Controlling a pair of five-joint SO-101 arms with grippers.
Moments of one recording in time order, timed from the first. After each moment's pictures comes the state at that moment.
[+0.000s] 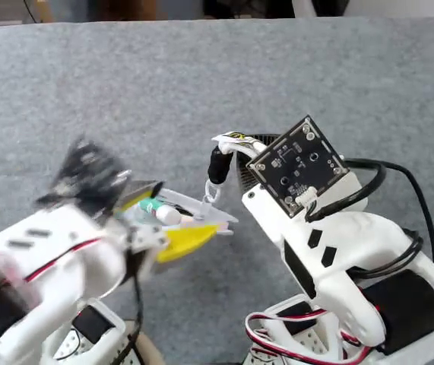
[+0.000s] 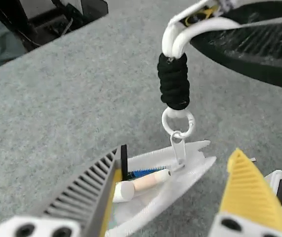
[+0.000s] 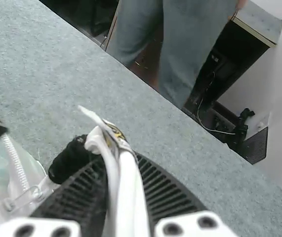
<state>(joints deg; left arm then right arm) 33.6 -55.7 9.0 87.9 -2.5 -22.8 -51.4 -0.4 84.8 23.6</state>
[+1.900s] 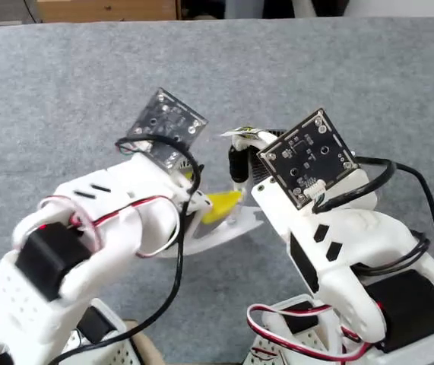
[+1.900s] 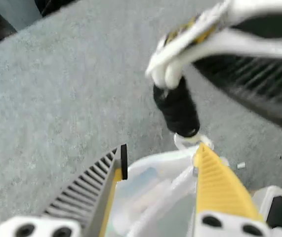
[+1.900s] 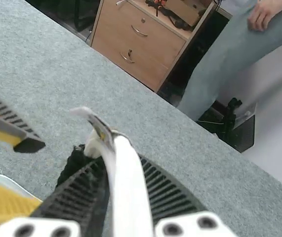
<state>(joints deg) 36.6 -46.4 3.6 82.8 0.1 -18.7 -51.4 -0.4 84.8 23.6</state>
